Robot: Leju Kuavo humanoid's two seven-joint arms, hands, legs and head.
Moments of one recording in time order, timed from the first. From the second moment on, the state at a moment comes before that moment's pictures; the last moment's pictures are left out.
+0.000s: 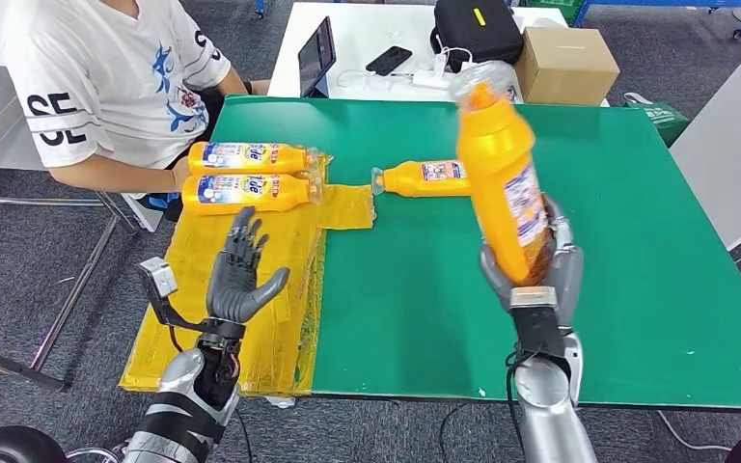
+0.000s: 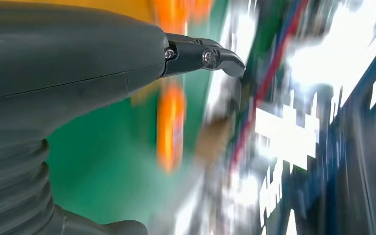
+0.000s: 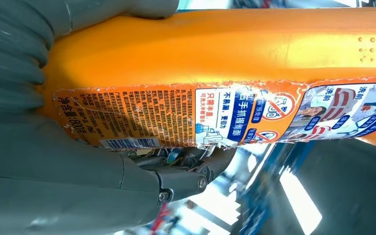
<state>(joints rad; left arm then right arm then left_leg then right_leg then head) -0.29 -0.21 -0.09 -1.07 0.27 -0.30 -0.44 -0.11 0.09 0.07 -1.47 0.47 -0.46 -0.65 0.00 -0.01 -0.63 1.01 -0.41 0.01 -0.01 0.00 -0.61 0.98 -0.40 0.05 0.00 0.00</state>
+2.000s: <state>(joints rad) -0.34 -0.09 -0.37 -0.93 0.29 -0.49 -0.46 -0.21 0.22 0.52 -0.75 0.48 -0.50 -0.70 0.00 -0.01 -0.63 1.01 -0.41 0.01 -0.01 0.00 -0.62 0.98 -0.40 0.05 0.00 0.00</state>
